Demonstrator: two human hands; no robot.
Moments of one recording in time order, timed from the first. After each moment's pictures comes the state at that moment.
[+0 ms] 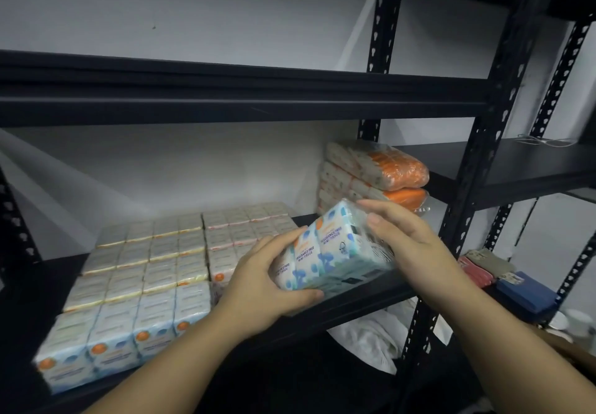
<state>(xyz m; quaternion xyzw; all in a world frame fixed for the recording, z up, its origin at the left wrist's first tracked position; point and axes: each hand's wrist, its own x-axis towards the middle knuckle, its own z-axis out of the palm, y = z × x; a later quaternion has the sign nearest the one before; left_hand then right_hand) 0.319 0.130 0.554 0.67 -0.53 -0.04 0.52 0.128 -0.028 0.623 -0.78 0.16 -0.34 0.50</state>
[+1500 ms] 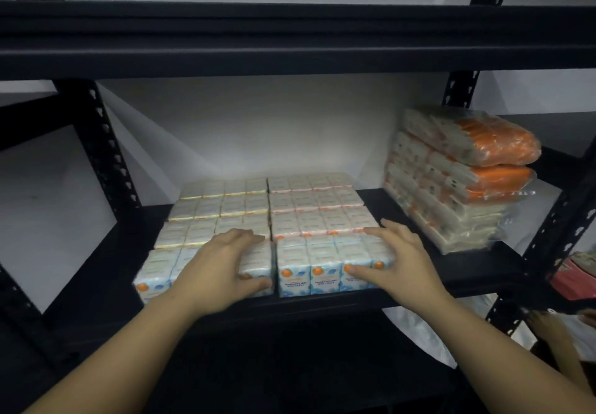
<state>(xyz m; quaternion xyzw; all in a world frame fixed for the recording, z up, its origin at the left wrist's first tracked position) 0.402 0.243 0.512 0.88 -0.42 0.04 0.21 0.220 -0.053 0.490 -0.90 0.17 -0.26 0.31</state>
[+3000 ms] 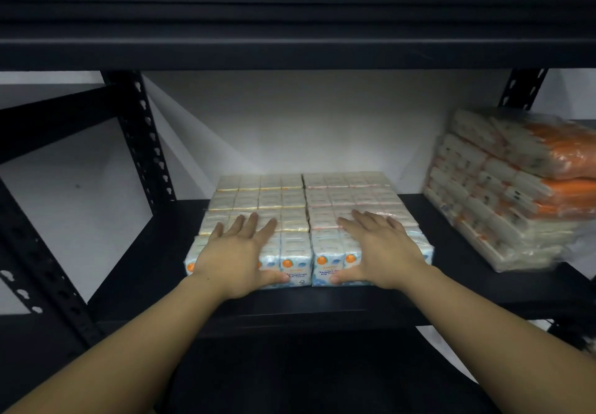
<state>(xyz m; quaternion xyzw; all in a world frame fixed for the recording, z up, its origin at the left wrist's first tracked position) 0.455 0.257 0.507 0.93 -0.36 0.03 -0.03 0.328 -0.012 0.514 -1.00 0.09 -0.04 0.01</state>
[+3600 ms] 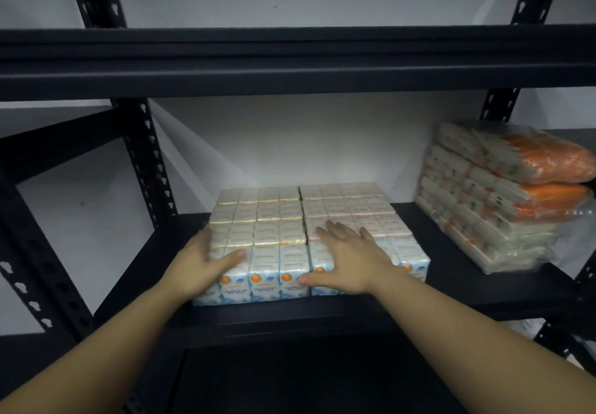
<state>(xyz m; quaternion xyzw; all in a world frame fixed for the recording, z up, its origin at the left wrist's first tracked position) 0.470 0.317 0.513 0.88 -0.24 -0.03 0.41 0.338 0.025 0.521 -0.99 0.05 -0.02 0.08</state>
